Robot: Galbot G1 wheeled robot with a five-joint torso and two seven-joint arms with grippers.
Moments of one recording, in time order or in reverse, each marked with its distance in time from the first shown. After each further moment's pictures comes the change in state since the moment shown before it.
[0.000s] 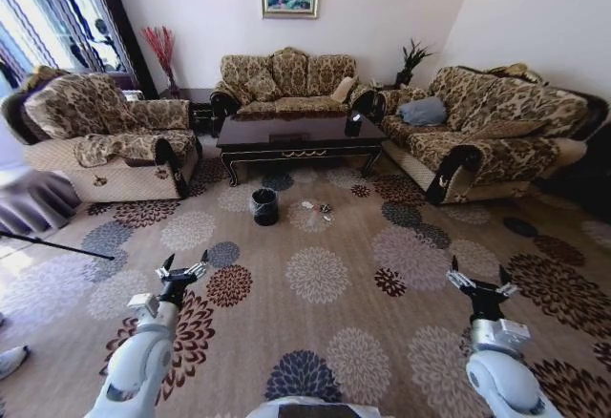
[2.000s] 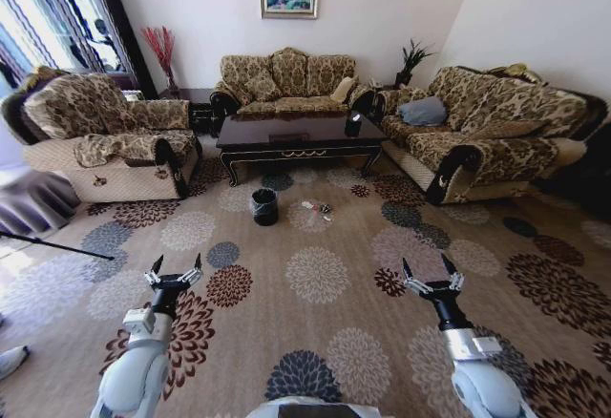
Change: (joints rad) left arm 0.110 -0.099 -0.035 -0.073 0.211 -0.110 -0.064; right arm -0.043 0.034 -0.005 -0.110 -0.130 0.237 -0.331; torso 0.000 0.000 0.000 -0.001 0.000
